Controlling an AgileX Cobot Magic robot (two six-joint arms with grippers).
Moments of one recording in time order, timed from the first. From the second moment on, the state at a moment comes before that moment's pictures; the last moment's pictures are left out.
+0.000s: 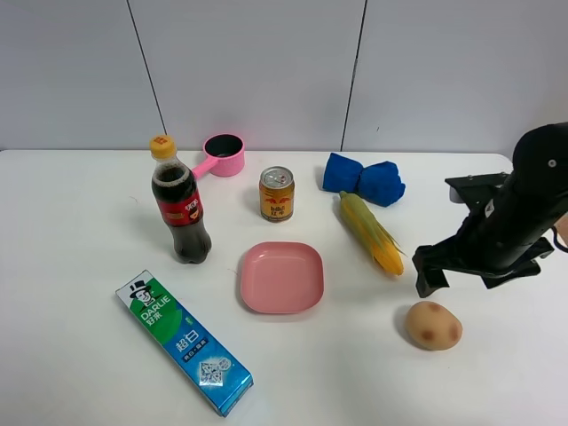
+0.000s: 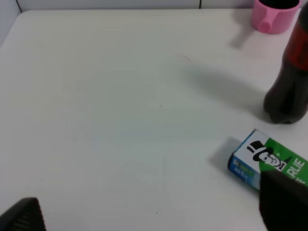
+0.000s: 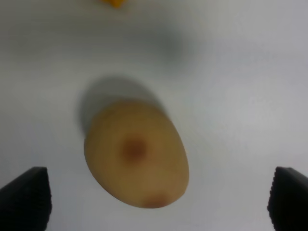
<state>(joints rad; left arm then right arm) 0.04 -0.01 -0.51 0.10 1.06 -0.06 0.25 1.49 -0.80 0.01 0.84 0.15</state>
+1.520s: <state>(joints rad) 0.04 -0.01 -0.51 0.10 1.06 -0.06 0.25 1.74 -0.64 0.06 0.55 0.03</state>
